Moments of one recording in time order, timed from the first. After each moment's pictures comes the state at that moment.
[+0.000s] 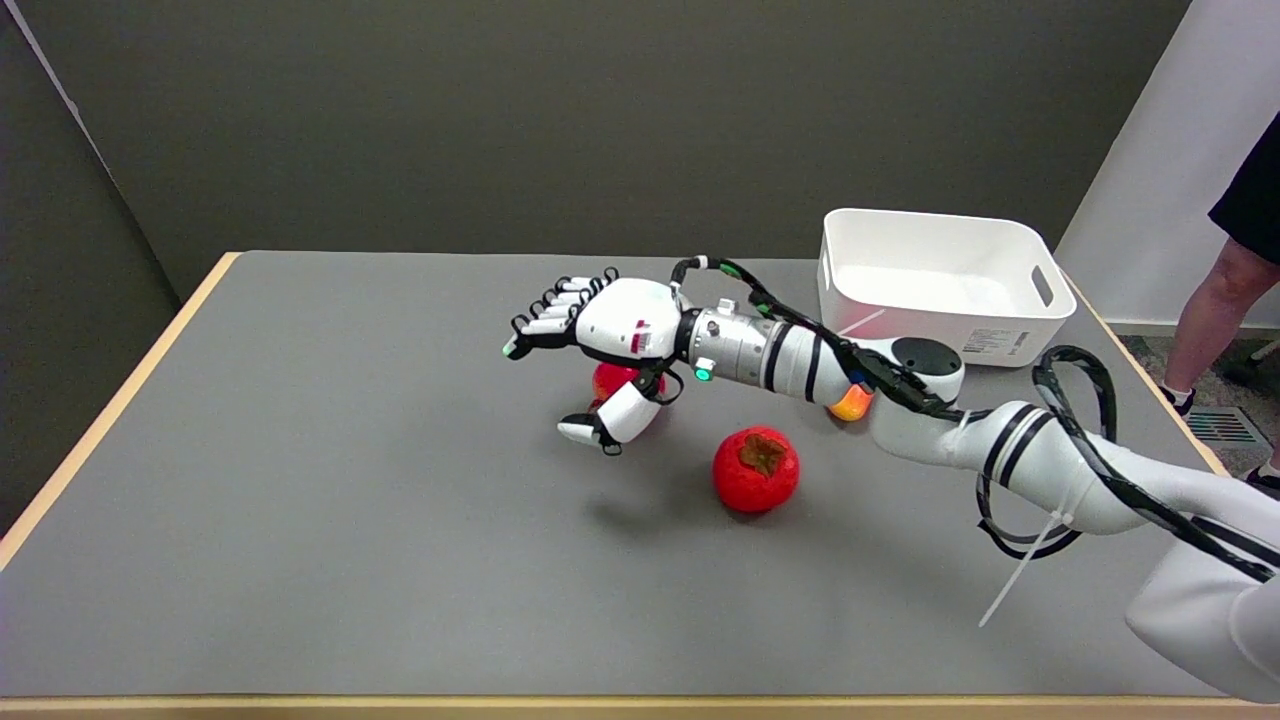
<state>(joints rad) 0.61 -1.01 -2.28 1.16 -0.70 0.46 1.46</state>
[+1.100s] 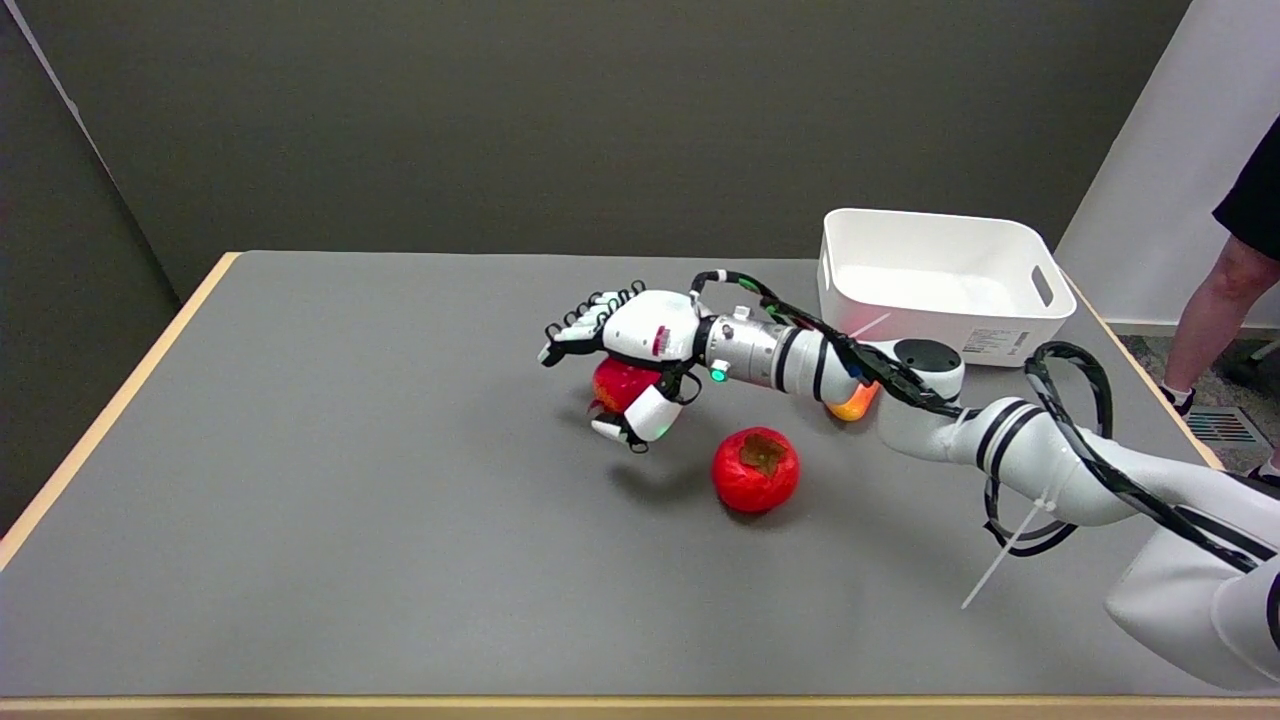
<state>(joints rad) 0.64 -1.04 -2.27 0.97 -0.70 0.50 1.46</state>
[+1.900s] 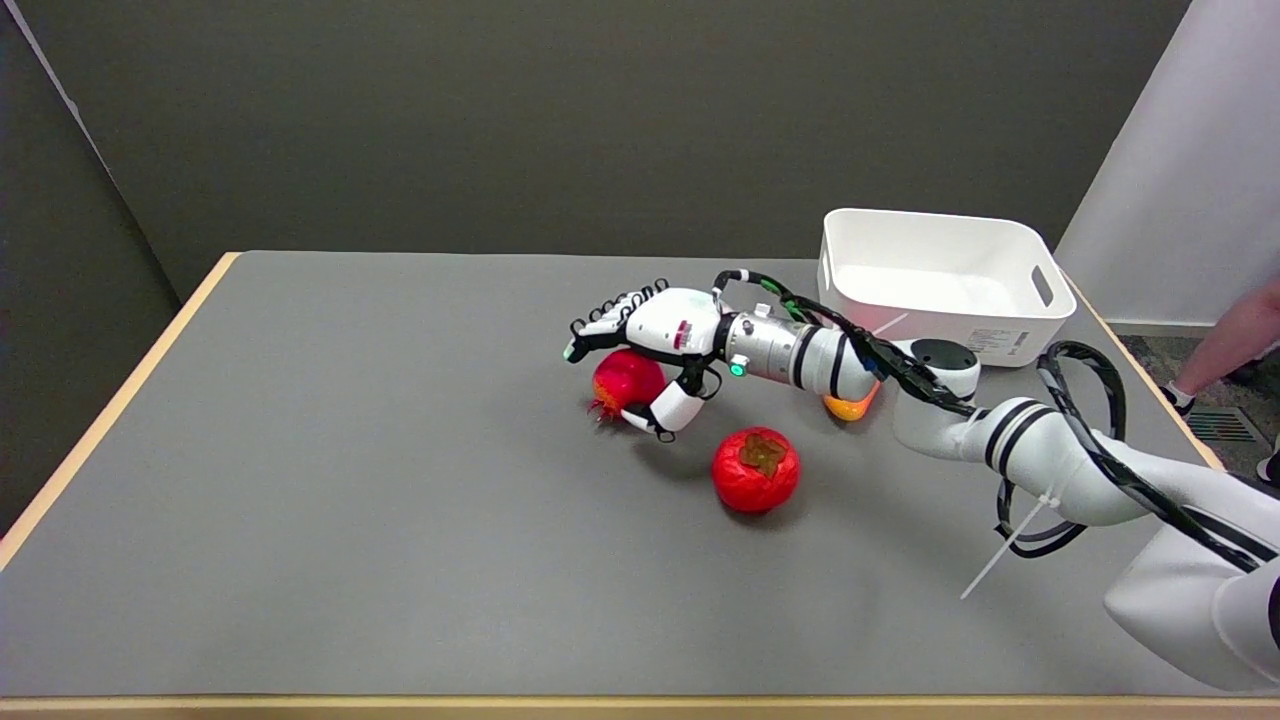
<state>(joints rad) 0.63 -1.03 -2.22 0.91 -0.70 0.54 1.45</state>
